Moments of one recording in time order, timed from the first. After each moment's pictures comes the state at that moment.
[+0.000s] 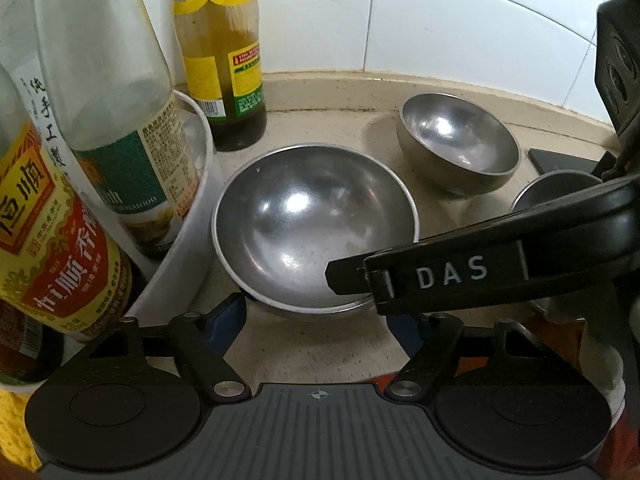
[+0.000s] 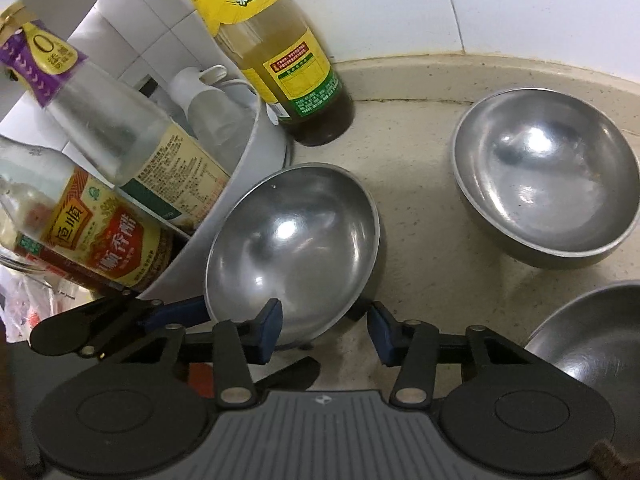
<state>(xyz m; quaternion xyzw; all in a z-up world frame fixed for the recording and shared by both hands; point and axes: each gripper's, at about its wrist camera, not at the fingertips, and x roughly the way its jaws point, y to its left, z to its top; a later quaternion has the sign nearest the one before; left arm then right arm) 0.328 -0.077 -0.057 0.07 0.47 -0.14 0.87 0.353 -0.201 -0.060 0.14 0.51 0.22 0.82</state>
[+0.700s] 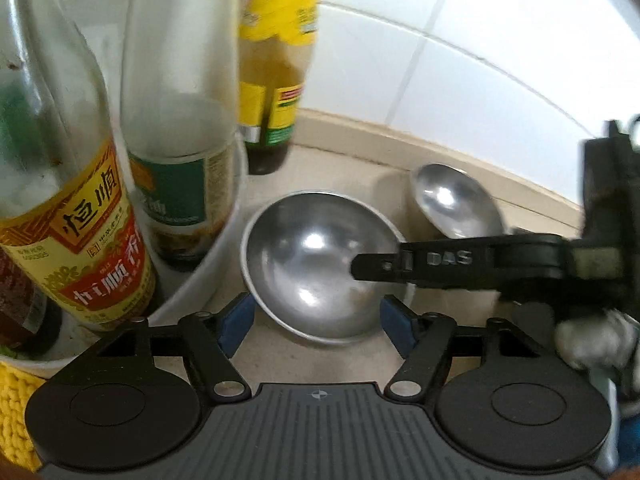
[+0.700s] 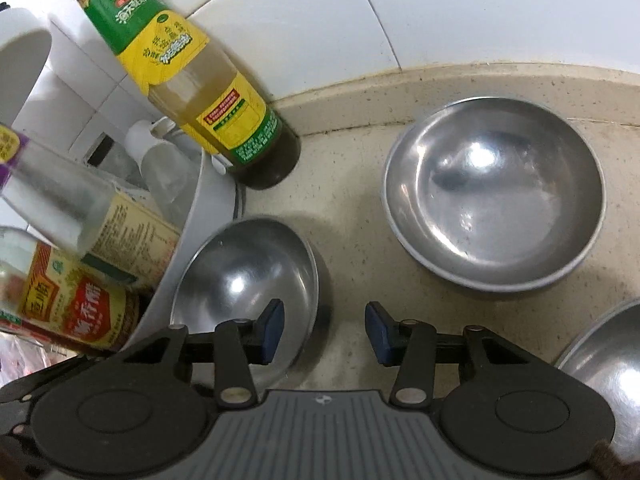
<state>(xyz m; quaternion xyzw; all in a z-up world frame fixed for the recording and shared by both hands) 0.335 -0.046 -0.032 -0.06 0.45 -0.12 0.88 0.376 -0.229 -0.063 0.19 0.50 0.16 0.83</state>
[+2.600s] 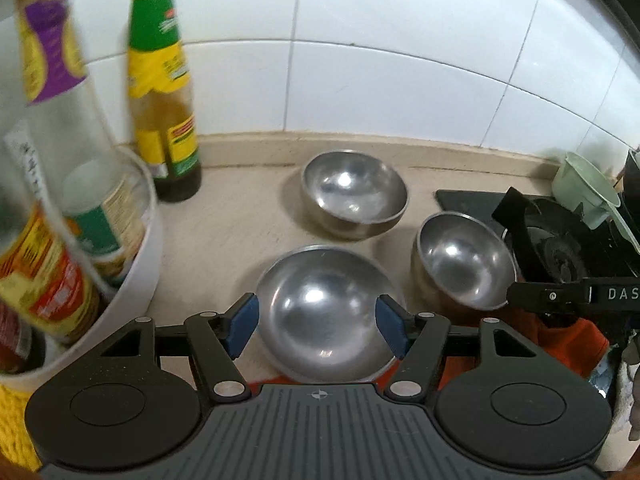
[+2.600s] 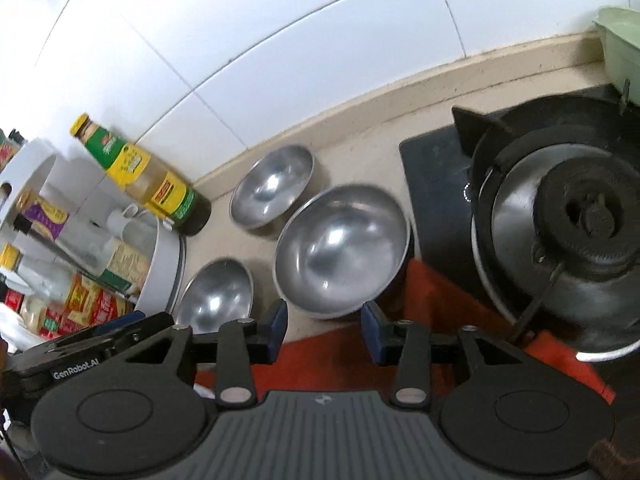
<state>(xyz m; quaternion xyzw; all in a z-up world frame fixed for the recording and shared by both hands) 0.285 -0.113 0.003 0.04 0.42 -0.21 0.88 0.206 -0.362 -0.010 0.28 0.43 0.03 0.86</state>
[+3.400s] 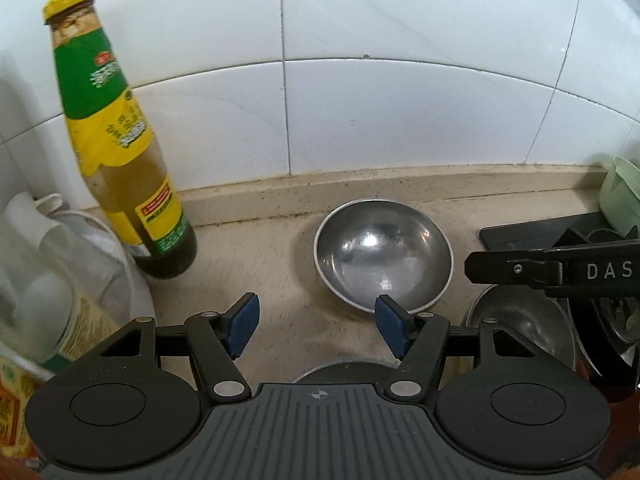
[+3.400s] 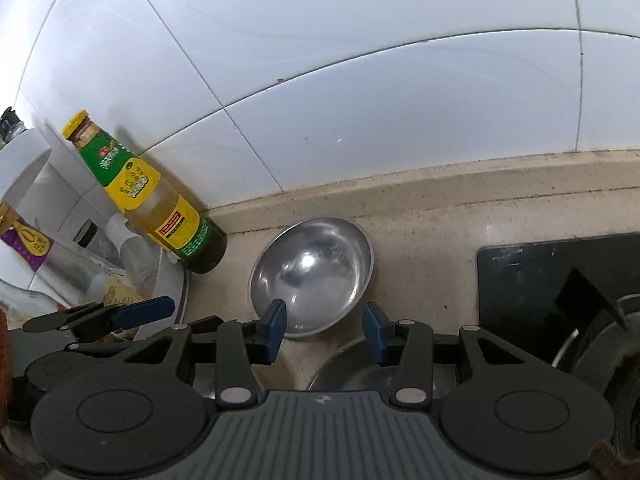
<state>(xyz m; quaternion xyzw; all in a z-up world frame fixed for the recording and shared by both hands) 0.370 -0.157 -0.002 0.09 0.41 -0.18 0.89 0.329 -0.348 -0.004 0.20 0.42 0.09 0.88</state>
